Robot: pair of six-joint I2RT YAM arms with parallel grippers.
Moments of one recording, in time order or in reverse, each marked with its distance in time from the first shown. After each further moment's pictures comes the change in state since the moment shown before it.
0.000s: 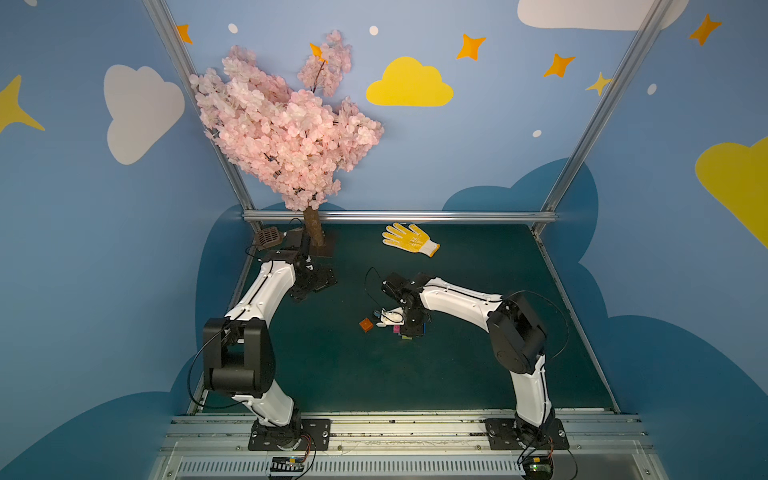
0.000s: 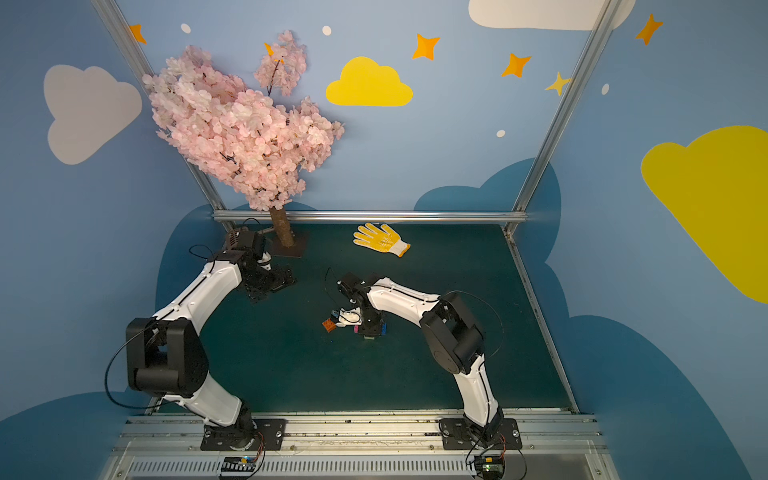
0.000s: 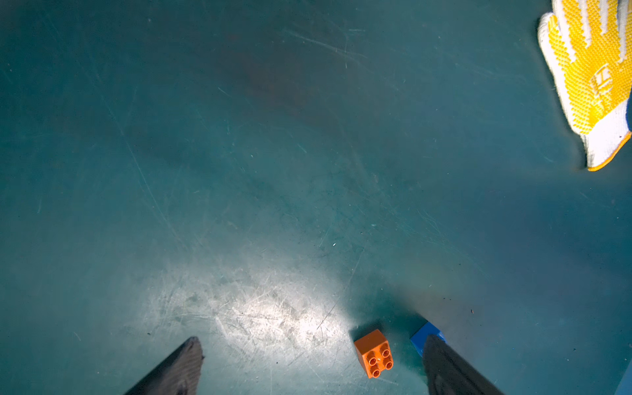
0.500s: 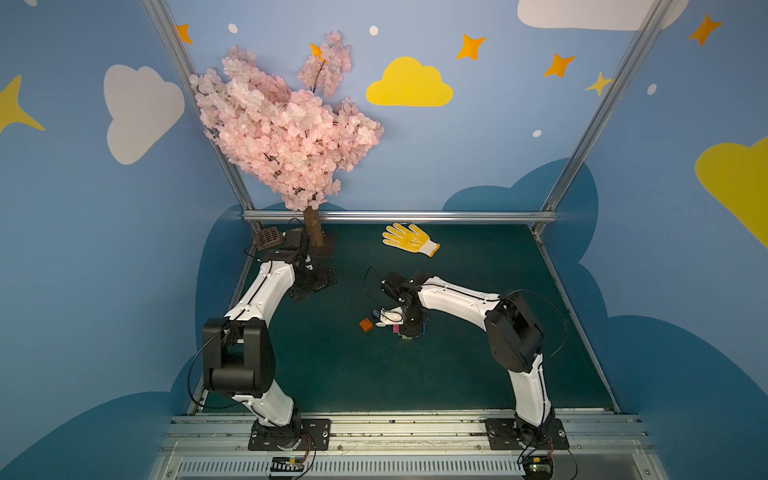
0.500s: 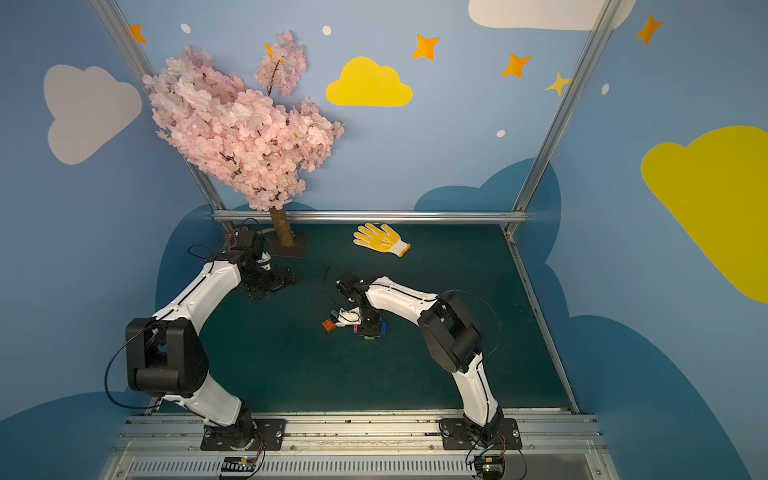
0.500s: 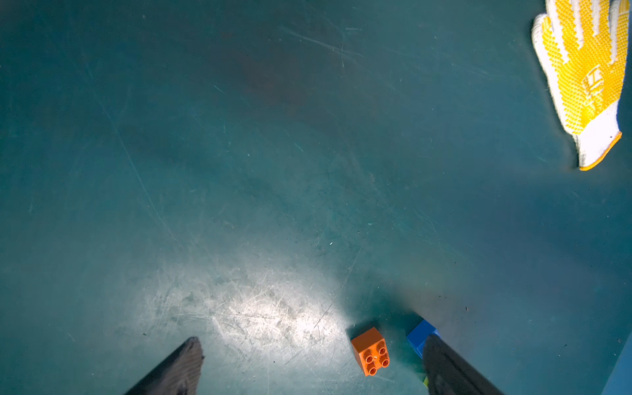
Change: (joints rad) left arm 0.005 0.000 0.000 0.001 0.015 0.000; right arm 0.000 0.036 0.049 -0.036 -0.010 0.010
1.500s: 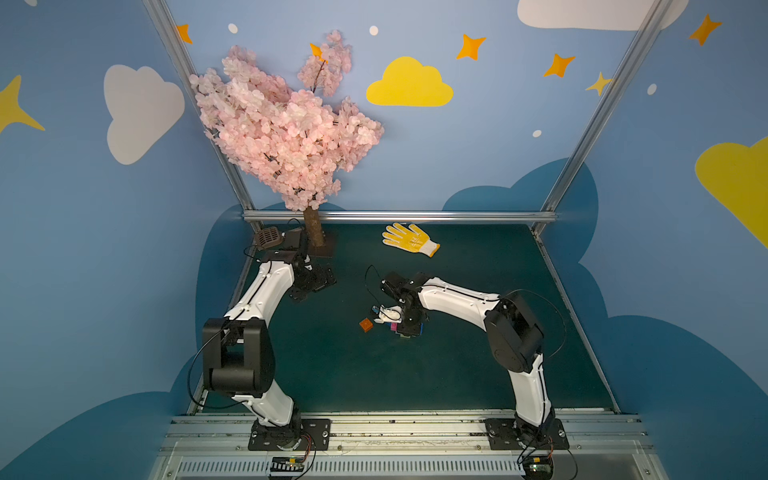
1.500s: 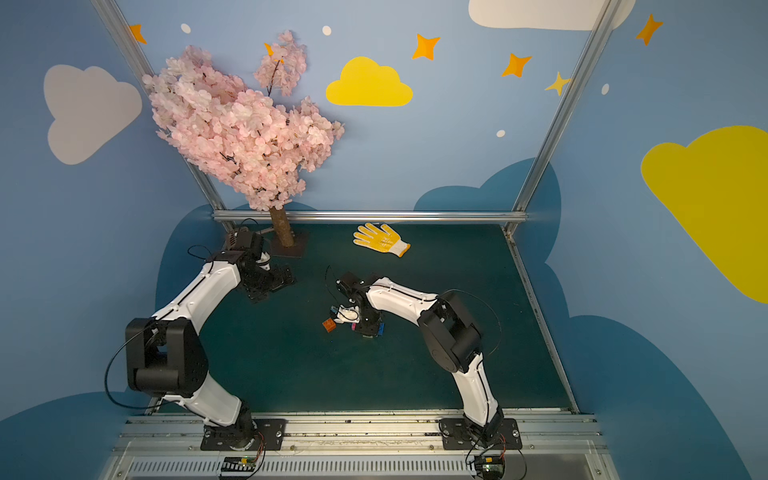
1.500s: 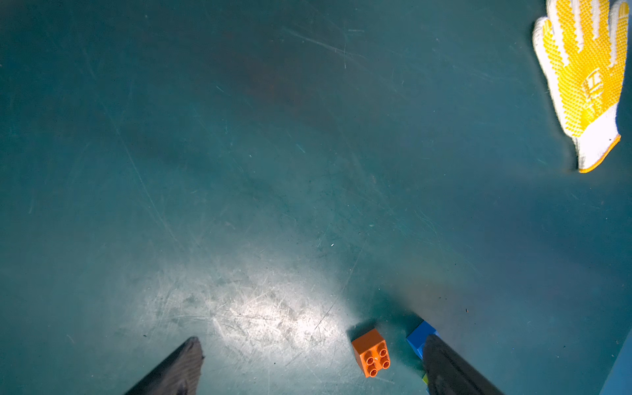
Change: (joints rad) left arm 0.006 0.000 -0.006 0.007 0.004 0.000; right arm 0.005 -0.015 -0.045 0.072 -0.017 0.091
